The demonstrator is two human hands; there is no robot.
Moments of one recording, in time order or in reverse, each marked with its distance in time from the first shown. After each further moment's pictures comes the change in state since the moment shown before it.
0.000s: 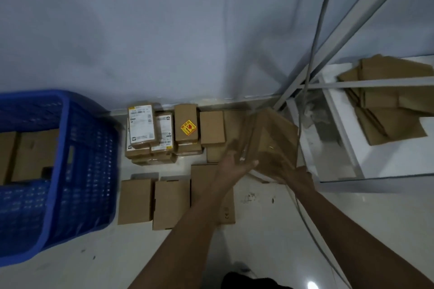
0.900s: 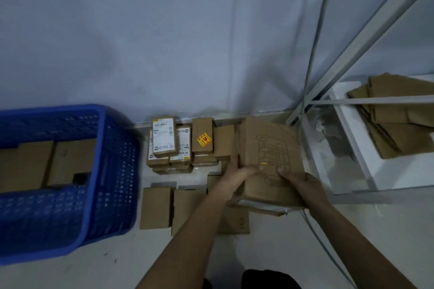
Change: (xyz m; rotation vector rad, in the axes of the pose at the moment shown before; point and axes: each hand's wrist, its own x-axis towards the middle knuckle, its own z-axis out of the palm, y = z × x) left_hand -0.033 0.016 -0.043 -0.277 -0.108 -0.015; right_hand -0.078 -0.014 -0.018 0.421 -0.152 -0.204
